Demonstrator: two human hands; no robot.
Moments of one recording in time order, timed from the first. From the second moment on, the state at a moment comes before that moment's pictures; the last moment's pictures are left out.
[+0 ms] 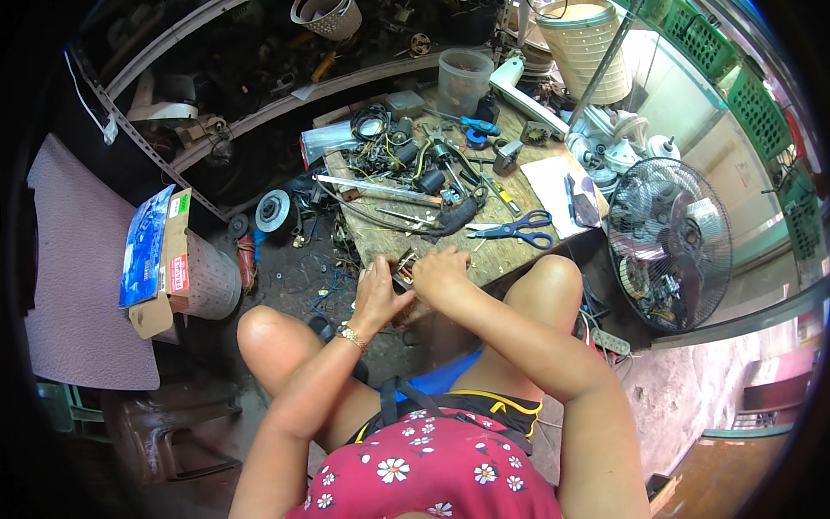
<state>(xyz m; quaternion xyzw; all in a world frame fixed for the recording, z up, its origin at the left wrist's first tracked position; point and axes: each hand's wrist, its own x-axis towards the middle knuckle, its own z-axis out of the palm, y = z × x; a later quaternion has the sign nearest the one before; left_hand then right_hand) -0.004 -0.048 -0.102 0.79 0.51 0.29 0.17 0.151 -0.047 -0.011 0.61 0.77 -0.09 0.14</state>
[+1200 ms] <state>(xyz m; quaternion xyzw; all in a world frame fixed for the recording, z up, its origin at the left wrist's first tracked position) 0.001 -0.053 -0.099 0.77 0.51 0.30 0.22 0.158 -0.041 -0.012 0.57 0.81 -0.10 0.10</state>
